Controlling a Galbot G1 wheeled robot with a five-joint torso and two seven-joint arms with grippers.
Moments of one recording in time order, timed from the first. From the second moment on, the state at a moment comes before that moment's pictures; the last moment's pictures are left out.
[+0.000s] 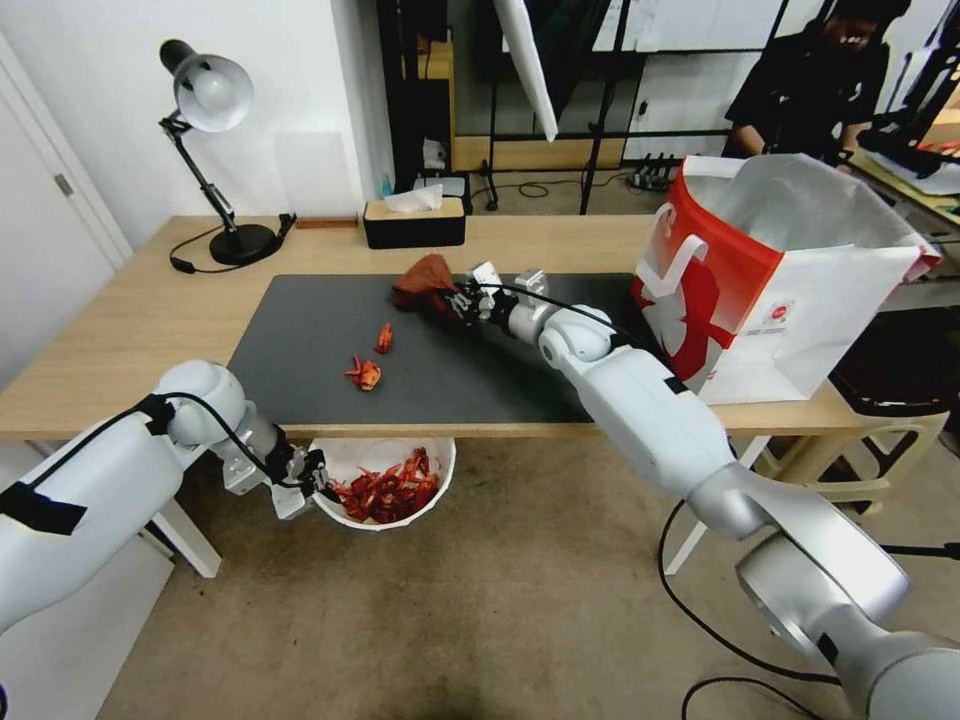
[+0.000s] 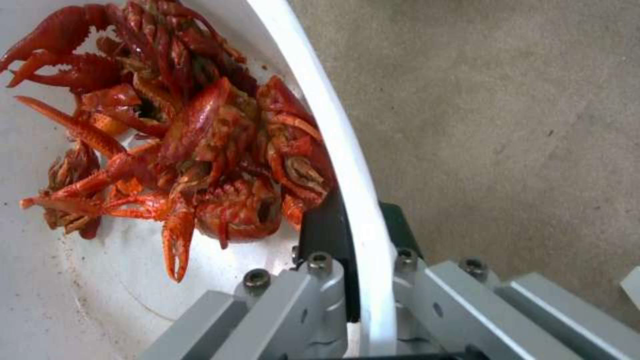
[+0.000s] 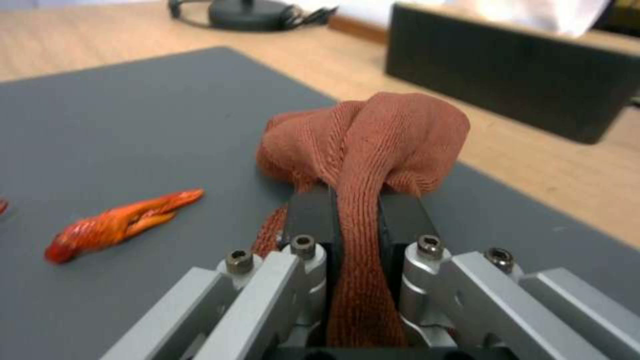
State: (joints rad) left arm 0.59 -0.66 0.12 -1.53 0.47 -0.78 1.23; right arm -0.24 1.37 -0.23 0.98 0.48 -0.20 -0.39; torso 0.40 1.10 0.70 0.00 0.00
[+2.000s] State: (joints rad) left arm 0.65 -0.60 0.05 -1.57 0.47 -0.76 1.23; right arm -0.55 1.10 -0.35 1.55 0.57 -0.19 -0.65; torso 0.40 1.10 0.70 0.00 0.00
